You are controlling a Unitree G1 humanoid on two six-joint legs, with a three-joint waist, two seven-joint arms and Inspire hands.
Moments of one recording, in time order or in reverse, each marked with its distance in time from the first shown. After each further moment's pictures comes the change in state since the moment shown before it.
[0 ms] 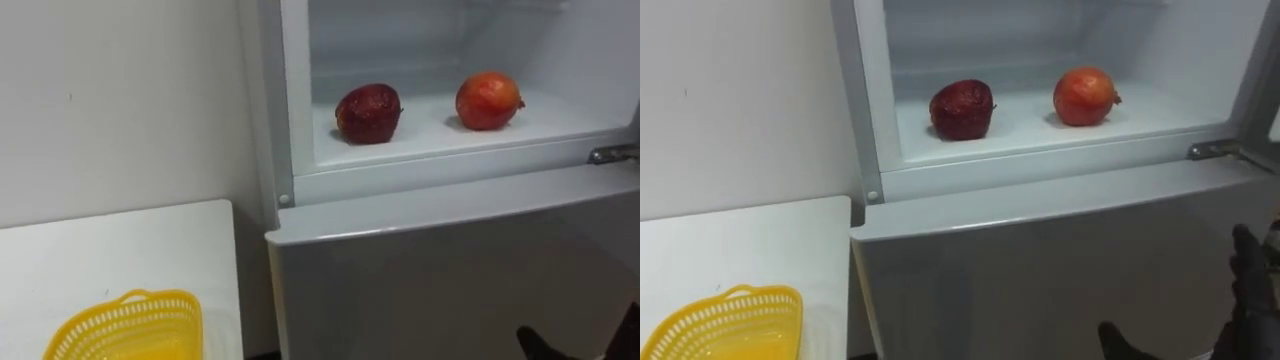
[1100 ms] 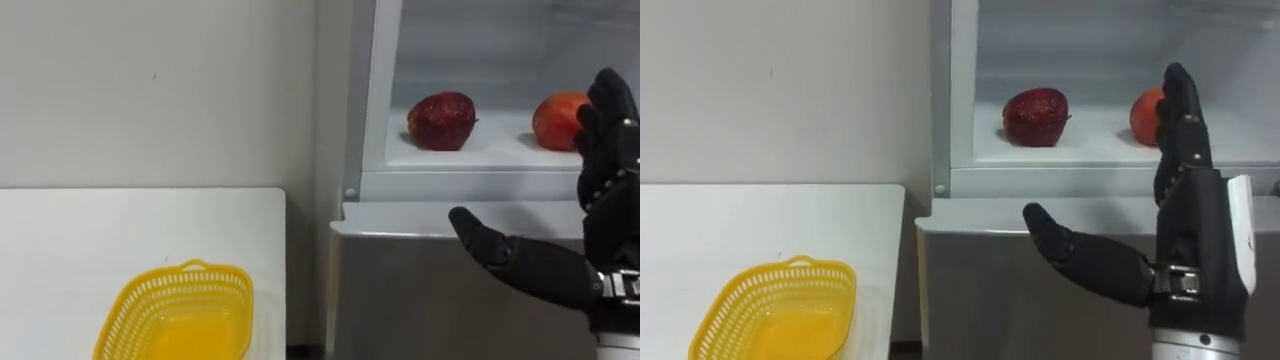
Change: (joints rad) left arm -0.037 0.050 -0.031 -0.074 0.110 0.079 -0.112; right arm -0.376 -0.116 0.112 0.088 0.144 -0.015 0.080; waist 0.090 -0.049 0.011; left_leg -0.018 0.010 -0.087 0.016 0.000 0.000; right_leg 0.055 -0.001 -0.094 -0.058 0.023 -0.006
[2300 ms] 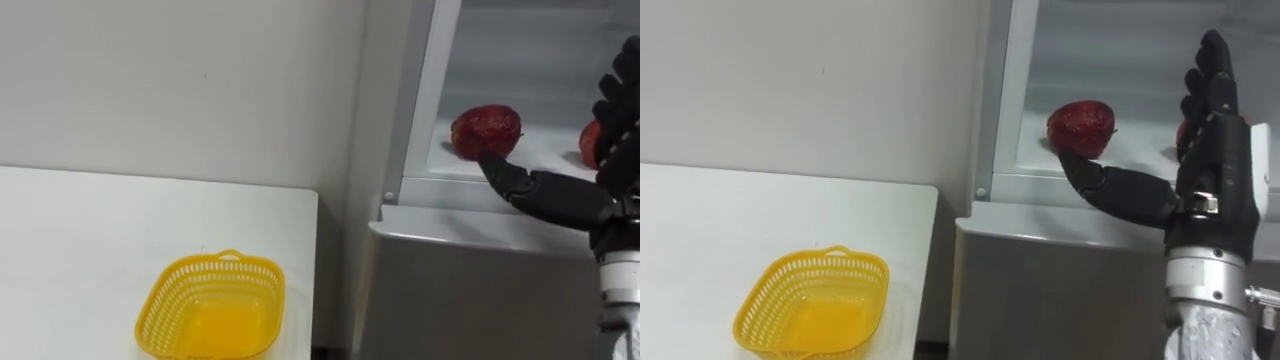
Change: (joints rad) left arm 0.025 -0.023 0.040 -0.063 0.140 0.082 -0.048; right arm -0.274 -0.061 -0.089 0.249 0.157 0.093 -0.031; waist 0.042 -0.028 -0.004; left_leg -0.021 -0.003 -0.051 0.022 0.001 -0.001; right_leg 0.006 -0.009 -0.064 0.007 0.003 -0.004
